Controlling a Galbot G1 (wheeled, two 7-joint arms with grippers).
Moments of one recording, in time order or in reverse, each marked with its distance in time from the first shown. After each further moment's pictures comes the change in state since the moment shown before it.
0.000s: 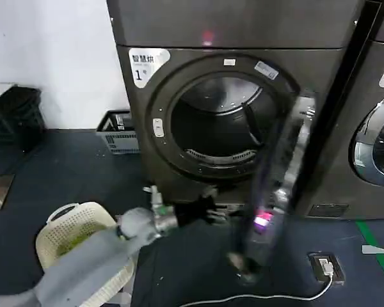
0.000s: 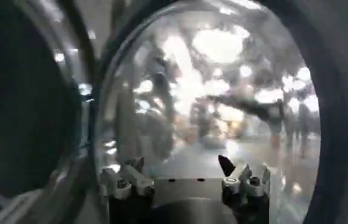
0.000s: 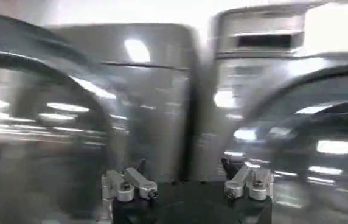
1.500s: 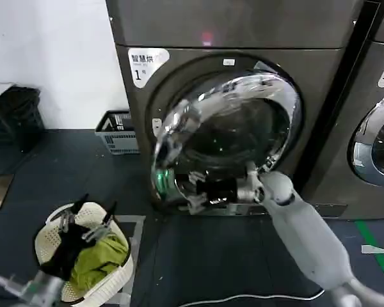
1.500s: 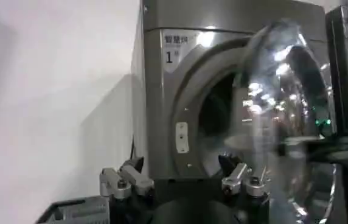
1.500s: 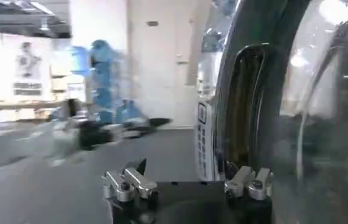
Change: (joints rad) left arm 1.072 -0.100 -1.252 -0.438 0.342 0.015 -0.243; right arm 0.807 -0.034 -1.558 -0.253 -0.109 0.026 -0.814
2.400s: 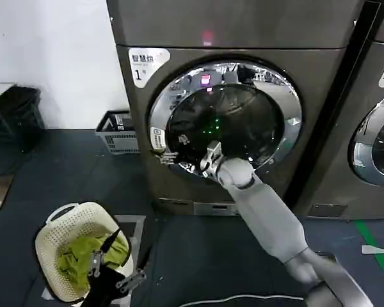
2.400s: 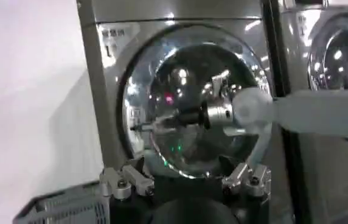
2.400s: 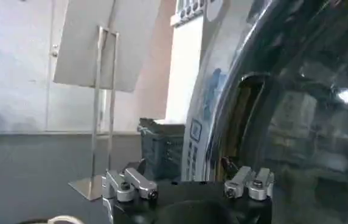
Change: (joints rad) left arm 0.376 -0.375 0.104 -0.335 0.523 -0.034 0.066; right arm 0.270 0.279 -0.168 -0.296 -0.063 0.045 0.731
